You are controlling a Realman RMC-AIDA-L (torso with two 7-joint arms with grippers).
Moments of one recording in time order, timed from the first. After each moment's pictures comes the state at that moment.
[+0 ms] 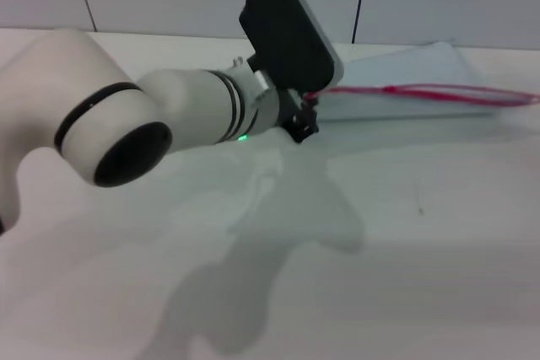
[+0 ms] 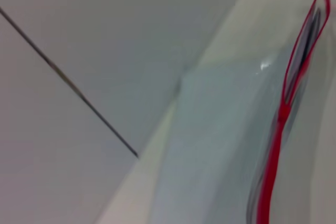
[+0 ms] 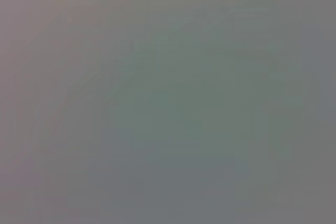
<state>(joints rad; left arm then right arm) -0.63 -2.03 -1.12 -1.21 2.86 -0.59 0.28 0.66 2.02 -1.09 -0.09 -0.25 -0.85 0.48</state>
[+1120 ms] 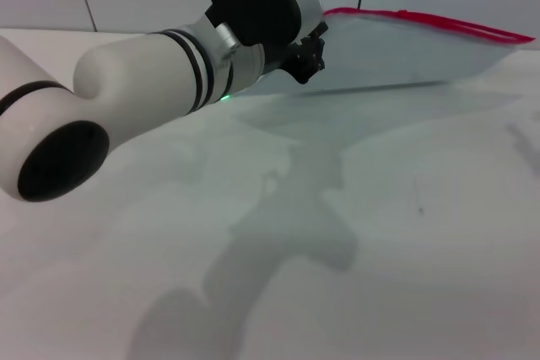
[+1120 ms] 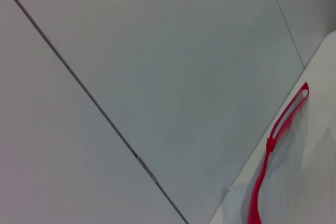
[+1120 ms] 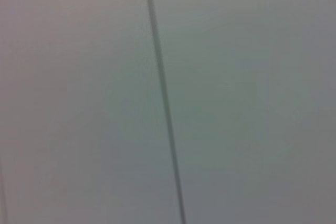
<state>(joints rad) -0.44 -2.03 -1.20 -1.48 2.87 -0.48 0.36 0.42 2.02 -0.98 -0.91 -1.27 -1.00 1.40</state>
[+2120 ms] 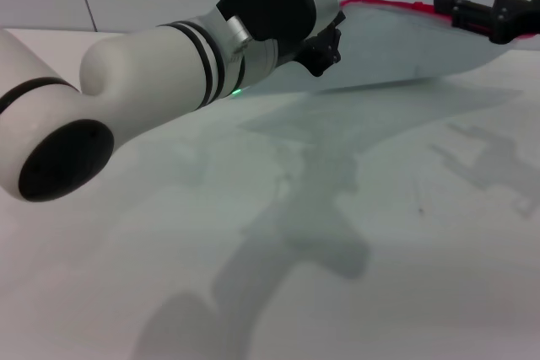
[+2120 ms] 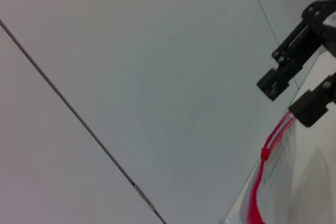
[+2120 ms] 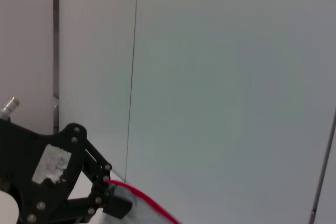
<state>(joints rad) -0.45 -2.03 -1.18 -1.51 2.87 -0.48 0.38 0.64 2.00 -0.84 -0.90 -1.81 -1.26 1.48</state>
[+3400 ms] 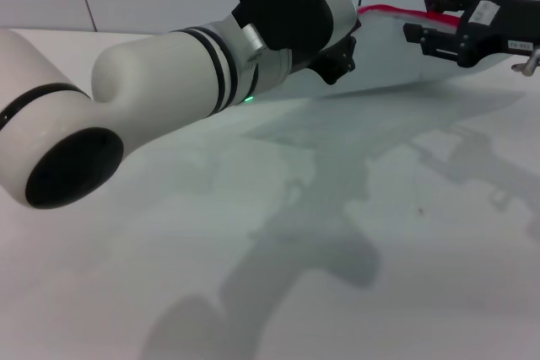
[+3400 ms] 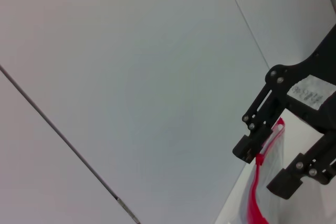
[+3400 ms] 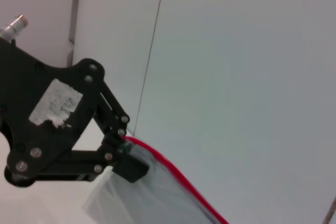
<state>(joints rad) -0.45 -2.03 -1.16 -1.53 2.87 -0.48 0.38 0.72 2.01 -0.85 -0.80 -1.93 -1.19 1.36</state>
